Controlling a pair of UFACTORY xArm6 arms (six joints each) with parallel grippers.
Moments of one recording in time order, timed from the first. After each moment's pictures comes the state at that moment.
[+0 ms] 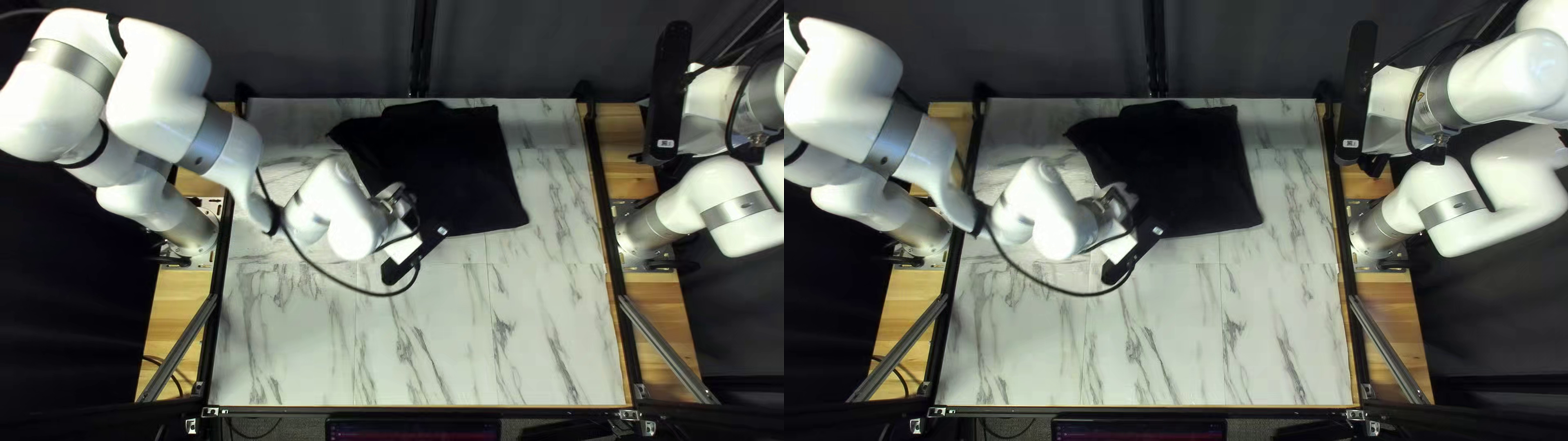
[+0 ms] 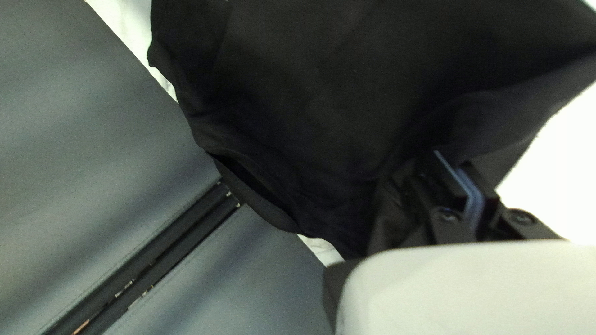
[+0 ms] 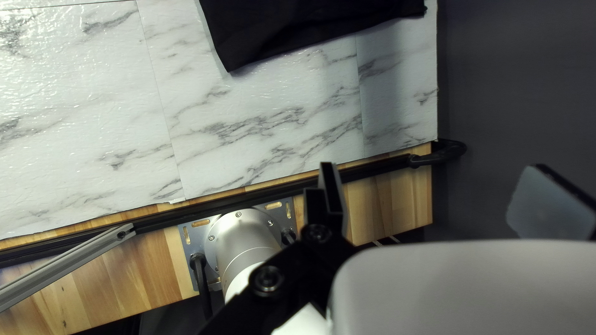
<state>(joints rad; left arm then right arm) -0.26 0.01 -0.80 0.90 0.88 -0.09 0.30 -1.13 -0.73 -0.40 1.74 0.29</state>
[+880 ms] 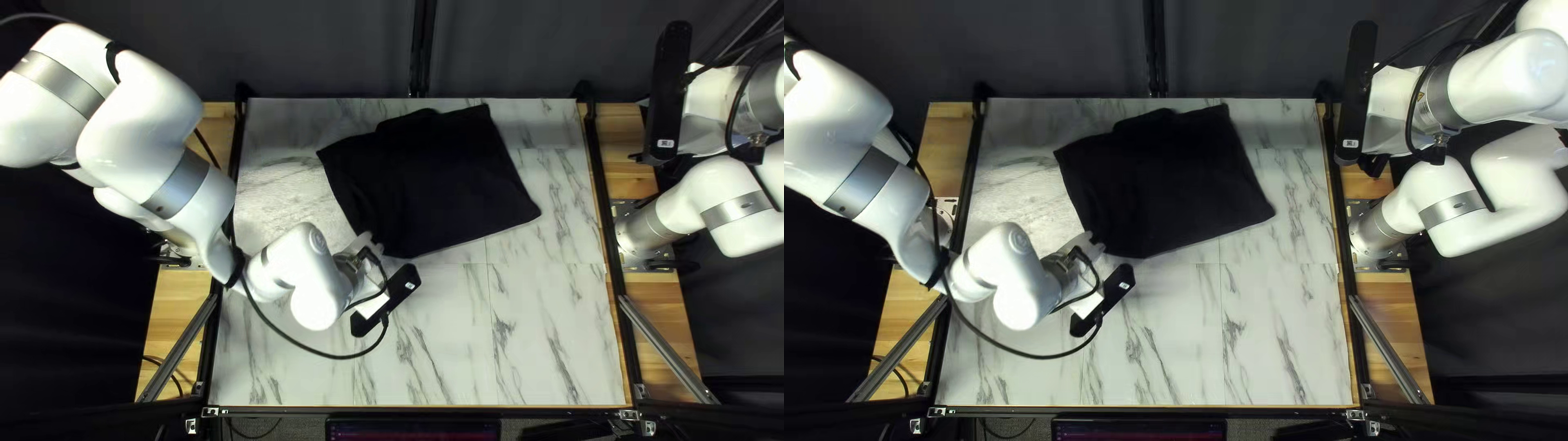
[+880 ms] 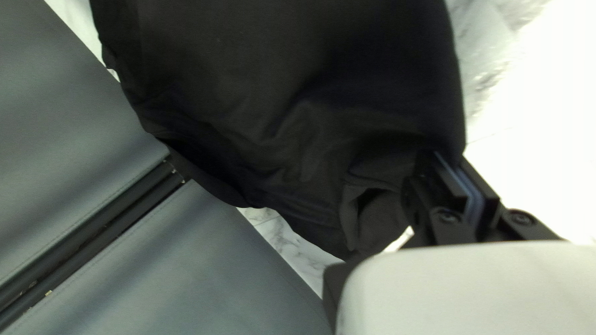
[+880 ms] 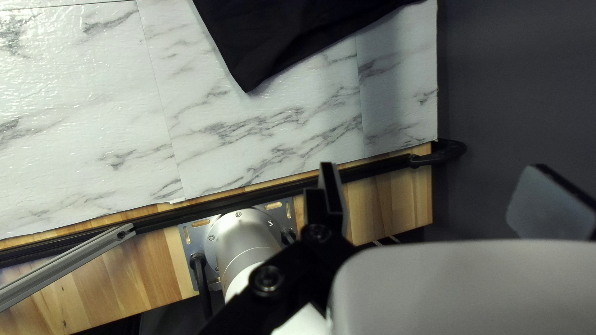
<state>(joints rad) -0.53 0.06 -0.81 0.77 1.04 -0.26 0.30 -1.13 -0.73 -0.40 1.74 0.29</state>
